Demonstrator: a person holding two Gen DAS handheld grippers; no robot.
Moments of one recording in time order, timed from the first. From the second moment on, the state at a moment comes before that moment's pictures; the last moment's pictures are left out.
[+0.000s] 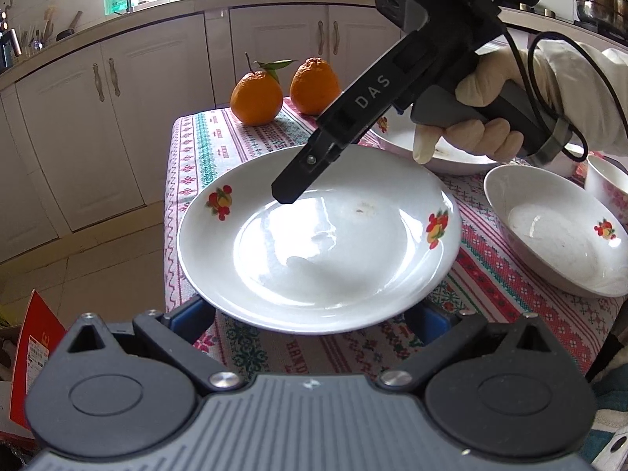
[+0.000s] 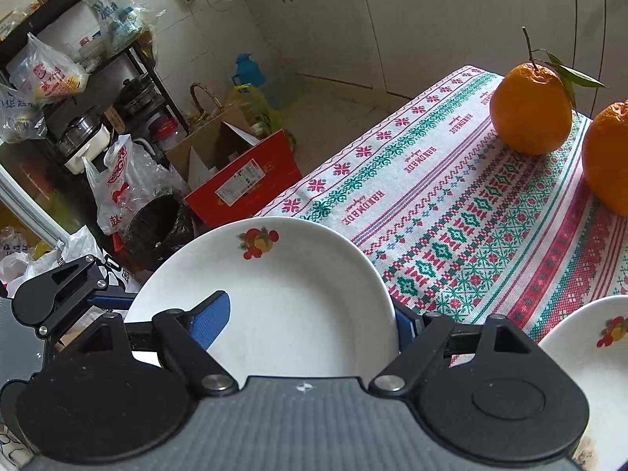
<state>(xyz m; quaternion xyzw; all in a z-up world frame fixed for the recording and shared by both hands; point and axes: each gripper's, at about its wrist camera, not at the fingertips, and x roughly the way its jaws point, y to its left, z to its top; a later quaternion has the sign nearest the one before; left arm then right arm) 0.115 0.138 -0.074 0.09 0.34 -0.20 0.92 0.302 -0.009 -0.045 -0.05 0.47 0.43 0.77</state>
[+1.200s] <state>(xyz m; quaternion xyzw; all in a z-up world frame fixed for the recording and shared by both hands) 0.125 0.135 -0.072 0.10 0.34 -0.20 0.91 0.299 -0.011 -0.045 -0.08 0.45 0.40 0.79</state>
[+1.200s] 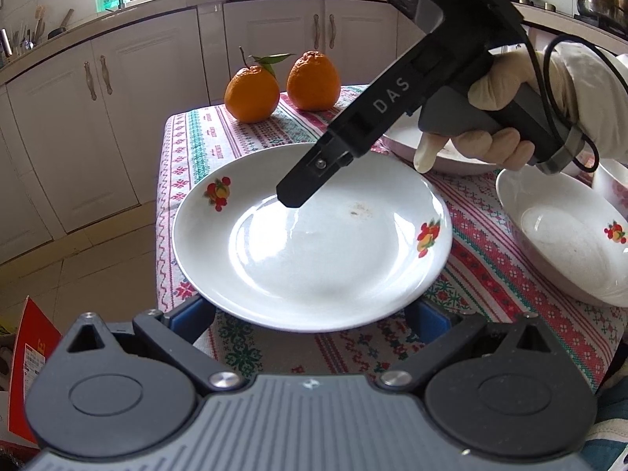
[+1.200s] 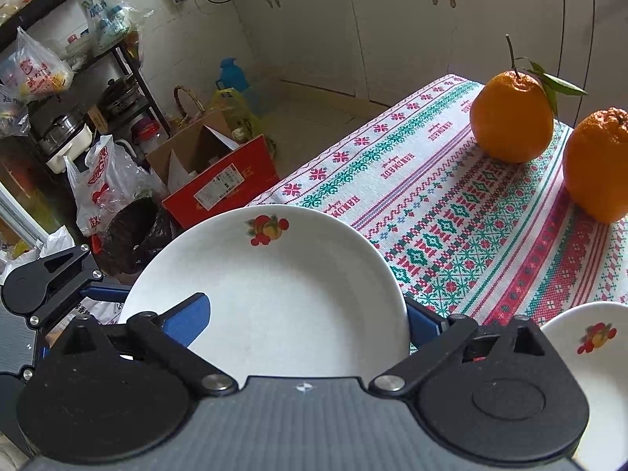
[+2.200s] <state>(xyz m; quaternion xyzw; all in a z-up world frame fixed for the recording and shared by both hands) 0.030 0.061 -0.054 0.11 0.30 -0.24 0.91 0.106 -0.152 0.018 -0.05 0.36 0.25 0.90</state>
